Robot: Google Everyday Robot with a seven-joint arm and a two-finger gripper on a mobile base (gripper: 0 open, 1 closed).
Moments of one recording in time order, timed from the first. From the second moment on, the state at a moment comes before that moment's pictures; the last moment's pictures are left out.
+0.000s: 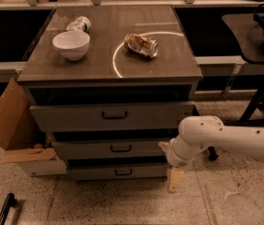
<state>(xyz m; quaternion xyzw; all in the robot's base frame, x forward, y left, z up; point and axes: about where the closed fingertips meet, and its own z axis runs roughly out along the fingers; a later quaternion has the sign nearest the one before) 0.496 -0.133 0.509 -0.72 0.68 0.09 0.13</state>
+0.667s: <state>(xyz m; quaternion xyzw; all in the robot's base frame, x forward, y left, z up) 0.533 -0.142 0.478 -0.72 0.68 0.04 0.13</state>
